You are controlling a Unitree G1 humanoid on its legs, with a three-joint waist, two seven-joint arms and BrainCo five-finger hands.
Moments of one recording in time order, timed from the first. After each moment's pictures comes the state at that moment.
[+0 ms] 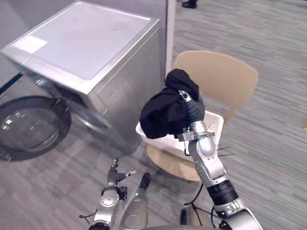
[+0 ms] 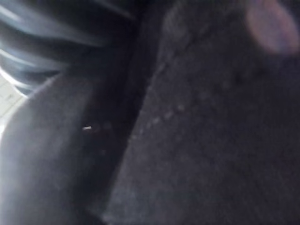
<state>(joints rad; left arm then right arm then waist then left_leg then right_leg) 0.08 0.06 -0.04 0.62 -0.03 -0.21 0.22 -0.34 -0.06 0.29 0.01 0.21 -0.32 -0.13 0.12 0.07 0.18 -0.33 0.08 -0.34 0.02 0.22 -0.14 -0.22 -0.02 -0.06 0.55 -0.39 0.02</state>
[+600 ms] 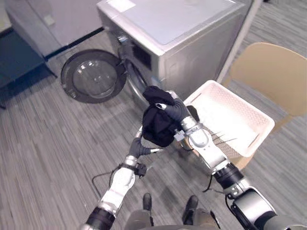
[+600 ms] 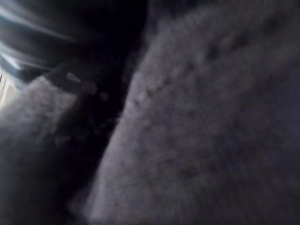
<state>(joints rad) -0.09 0.23 -0.38 0.22 0.13 -0.33 0.21 -0.57 -0.22 0.50 0.25 -0.02 -0.29 -0.07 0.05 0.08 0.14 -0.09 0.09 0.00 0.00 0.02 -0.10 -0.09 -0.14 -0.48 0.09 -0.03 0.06</state>
